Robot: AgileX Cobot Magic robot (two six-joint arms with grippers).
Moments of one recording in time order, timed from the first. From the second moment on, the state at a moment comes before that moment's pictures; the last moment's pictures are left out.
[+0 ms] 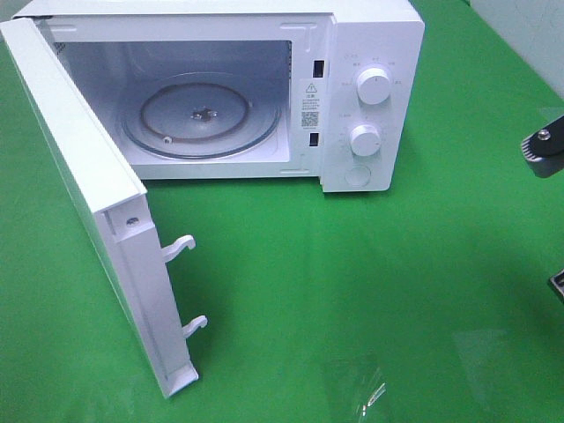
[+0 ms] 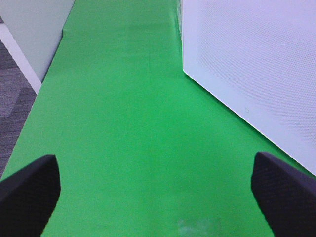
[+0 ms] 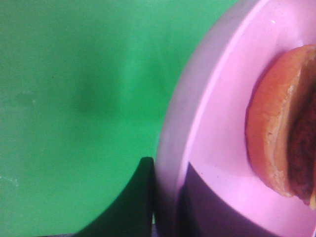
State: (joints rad) left arm 0.00 0.00 -0.50 0.01 1.05 0.09; right arm 0.67 1.20 -0.64 -0.75 1.11 0.66
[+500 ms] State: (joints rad) left arm 0.00 0.00 -0.50 0.01 1.05 0.09; right arm 0.66 1.49 -0.64 -0.76 0.94 0.89
